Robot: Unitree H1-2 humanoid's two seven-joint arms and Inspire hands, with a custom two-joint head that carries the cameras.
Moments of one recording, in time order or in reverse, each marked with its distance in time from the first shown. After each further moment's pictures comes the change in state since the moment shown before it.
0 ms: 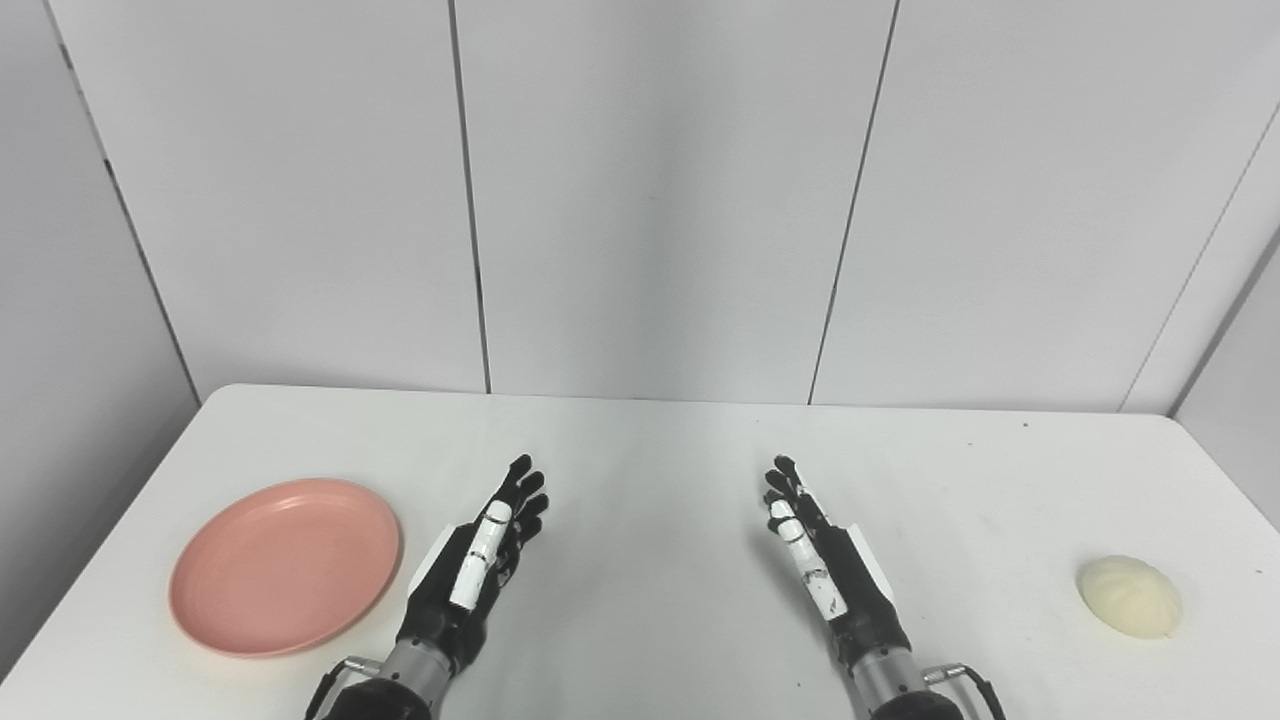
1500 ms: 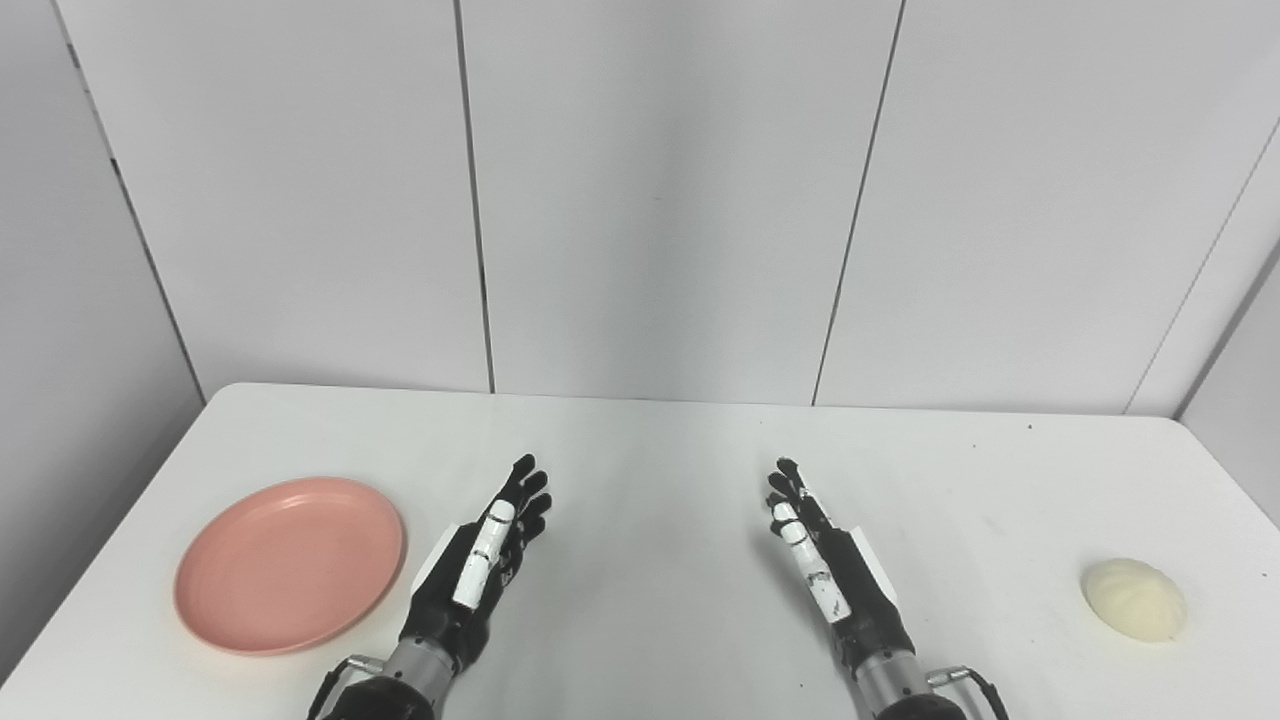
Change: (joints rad) left arm -0.001 0.000 -0.001 0.004 -0.002 -0.001 0.000; right arm 0.003 -0.002 0.000 -0.004 -0.002 0.004 0.006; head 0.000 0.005
